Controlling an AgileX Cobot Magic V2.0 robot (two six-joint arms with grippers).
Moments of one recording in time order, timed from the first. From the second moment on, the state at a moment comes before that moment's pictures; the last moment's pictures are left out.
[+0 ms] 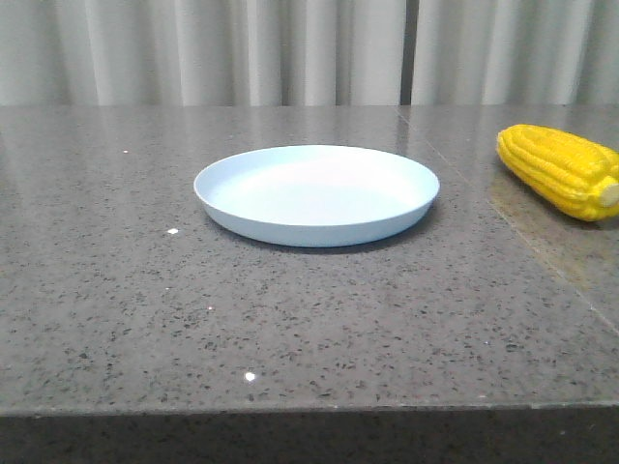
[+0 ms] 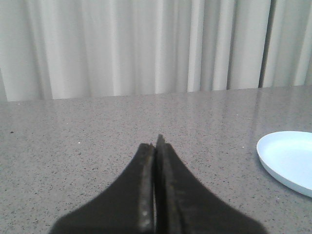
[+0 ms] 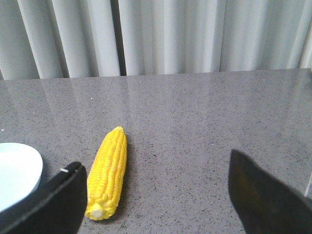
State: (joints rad) left arm -0.14 0.00 -0.36 0.01 0.46 0.03; right arm -0.03 0.29 -0.47 0.04 0.38 0.07
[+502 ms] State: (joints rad) left arm -0.14 0.00 -0.36 0.01 0.46 0.03; right arm -0.03 0.65 -0.64 0.08 0.46 0.07
